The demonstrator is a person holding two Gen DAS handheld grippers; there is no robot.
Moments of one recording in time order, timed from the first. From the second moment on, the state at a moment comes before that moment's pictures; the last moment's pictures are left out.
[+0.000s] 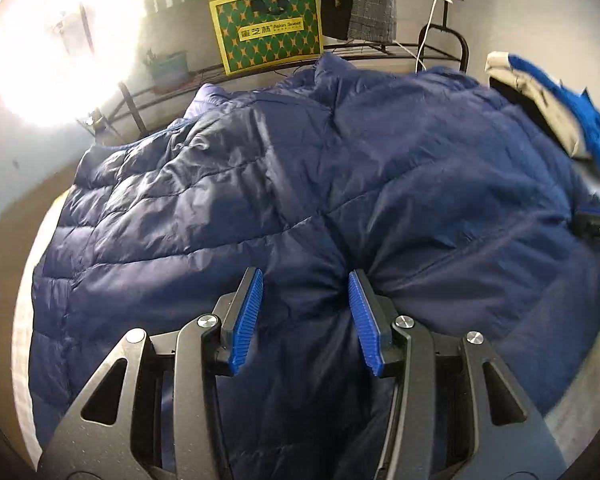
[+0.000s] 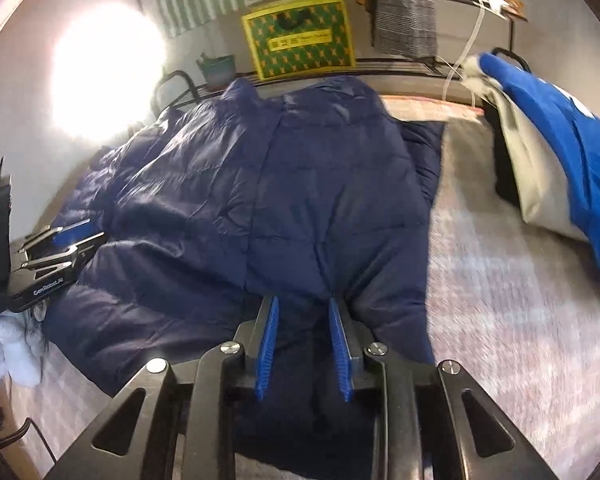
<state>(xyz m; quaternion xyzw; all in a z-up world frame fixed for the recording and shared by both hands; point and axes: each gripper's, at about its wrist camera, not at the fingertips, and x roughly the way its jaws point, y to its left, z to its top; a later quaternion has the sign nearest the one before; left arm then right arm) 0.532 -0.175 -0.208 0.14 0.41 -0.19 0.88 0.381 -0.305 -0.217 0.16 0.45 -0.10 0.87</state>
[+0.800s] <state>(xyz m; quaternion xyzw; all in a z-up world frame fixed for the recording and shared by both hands) 0.548 0.003 -0.230 0.15 0.40 -0.06 0.90 0.585 -0.261 -0.214 0.12 0.45 -0.10 0.88</state>
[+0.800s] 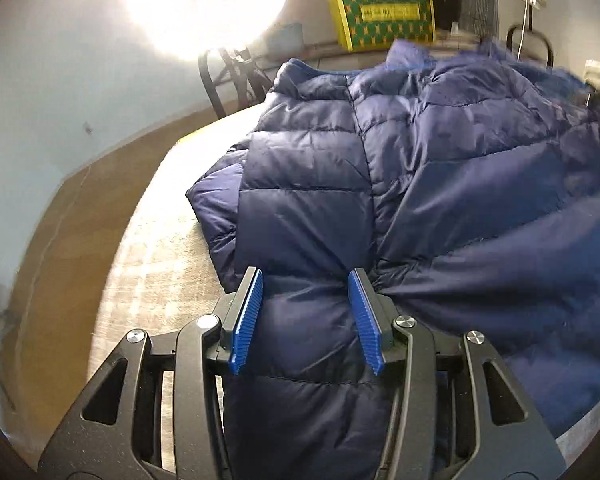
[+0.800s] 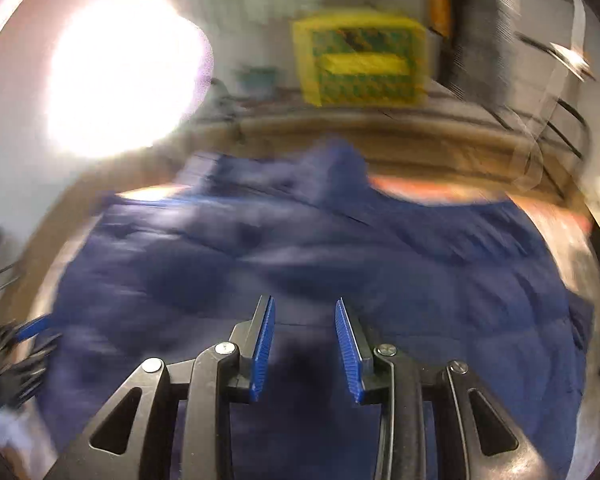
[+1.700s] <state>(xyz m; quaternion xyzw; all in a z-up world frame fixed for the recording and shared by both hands) 0.683 -0.210 -0.193 0.14 0.41 -0.11 0.90 0.326 -0.299 -0.180 0.26 0.40 -0.16 0.86</state>
